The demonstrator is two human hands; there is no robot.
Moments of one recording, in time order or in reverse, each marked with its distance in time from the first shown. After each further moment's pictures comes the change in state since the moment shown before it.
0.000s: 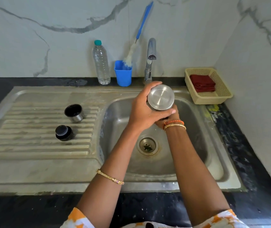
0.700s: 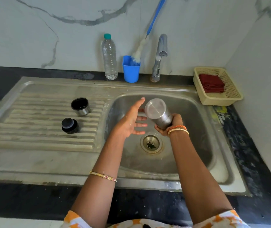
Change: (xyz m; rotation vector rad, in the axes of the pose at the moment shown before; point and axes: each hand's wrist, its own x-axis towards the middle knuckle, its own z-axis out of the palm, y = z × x) left_hand -0.012 -0.024 -0.041 -0.321 -0.100 -1.146; right_hand 0.015 0.012 -0.027 -0.383 0.295 -0.026
